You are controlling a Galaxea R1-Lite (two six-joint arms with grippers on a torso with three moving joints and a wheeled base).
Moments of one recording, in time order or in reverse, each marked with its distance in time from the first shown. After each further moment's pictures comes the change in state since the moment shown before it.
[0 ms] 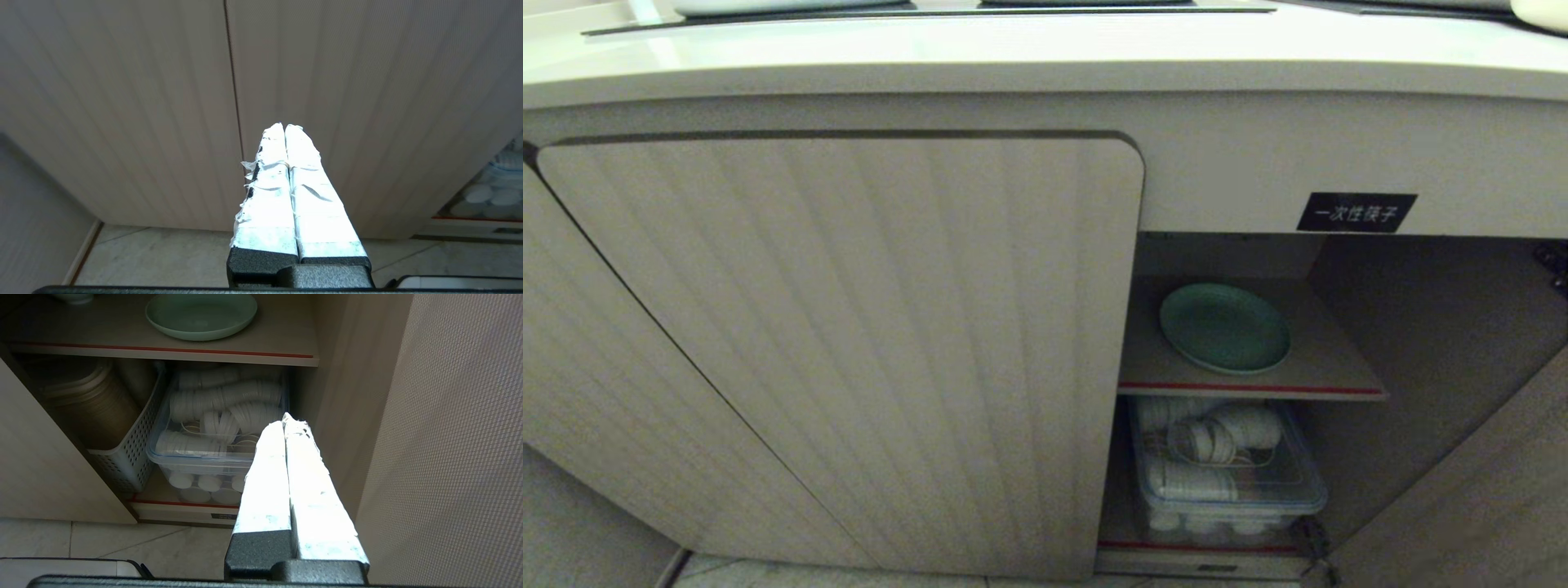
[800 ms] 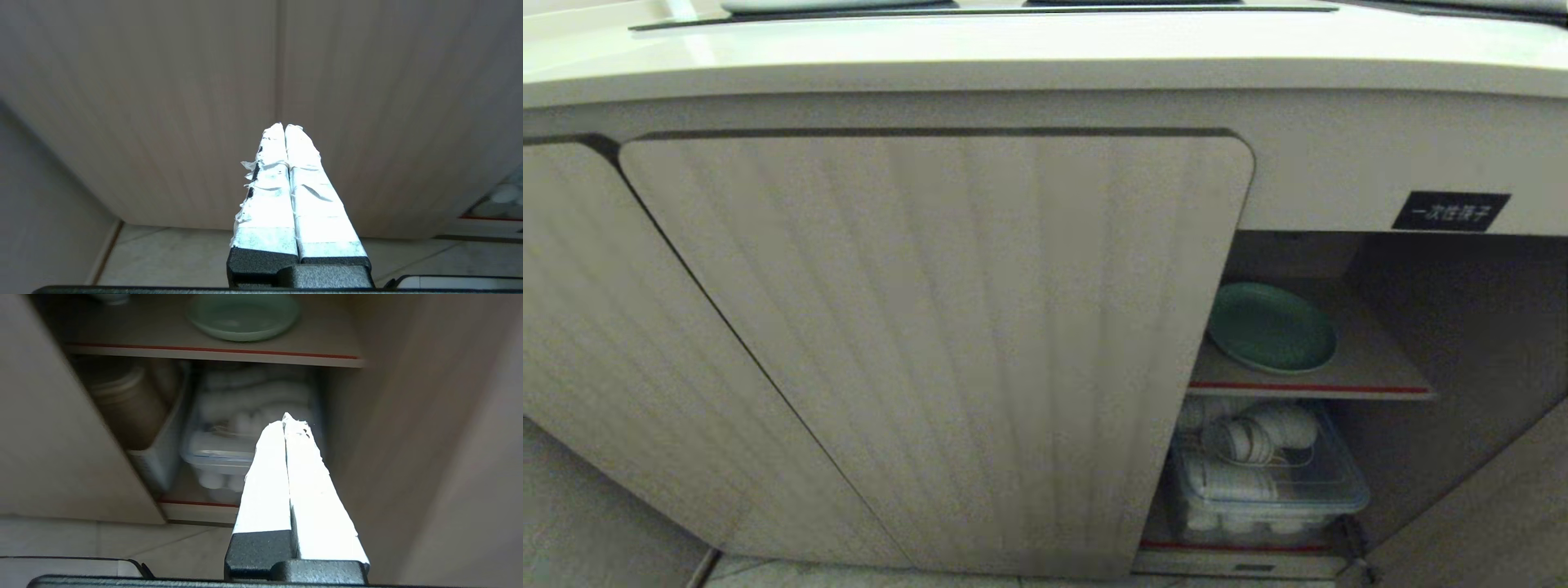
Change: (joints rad) left arm 0.000 0.000 0.000 0.000 0.001 -0.001; right arm 0.000 0.000 0.000 0.000 0.000 0.000
